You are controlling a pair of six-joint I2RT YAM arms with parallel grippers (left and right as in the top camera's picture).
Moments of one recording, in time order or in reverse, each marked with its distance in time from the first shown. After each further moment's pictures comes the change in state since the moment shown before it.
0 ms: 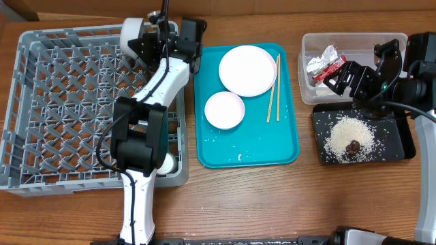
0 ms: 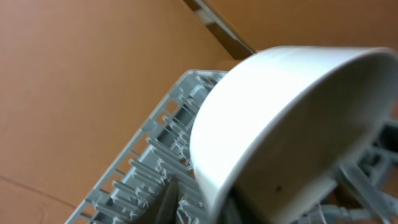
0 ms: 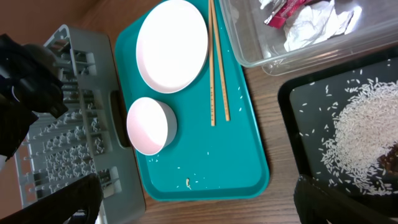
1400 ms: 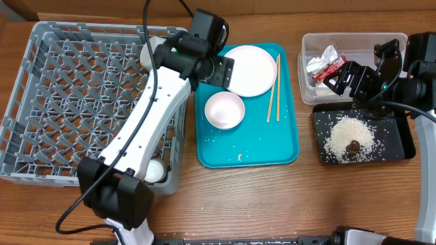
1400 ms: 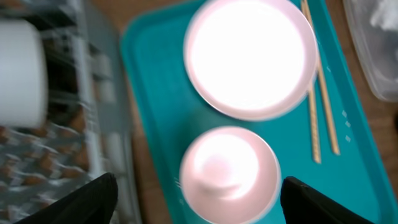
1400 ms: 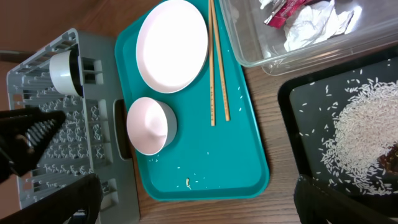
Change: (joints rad) left arm -0.165 -0.439 0.016 -0.680 1.342 -0.094; right arm 0.000 0.000 0.000 0.000 0.000 0.000
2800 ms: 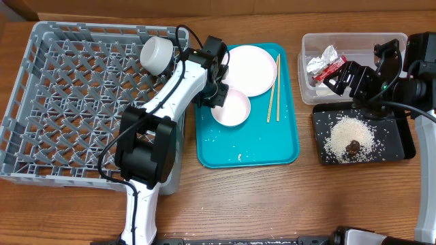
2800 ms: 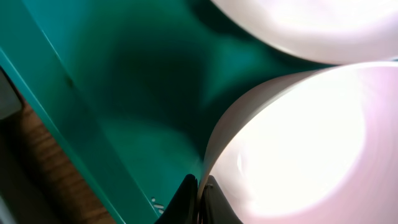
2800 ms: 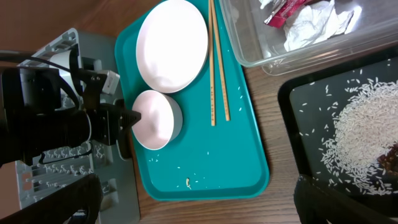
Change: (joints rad) left arm 0.042 0.344 -0.029 -0.014 0.109 0.091; right arm 0.000 0.000 0.000 -0.001 0.000 -0.001
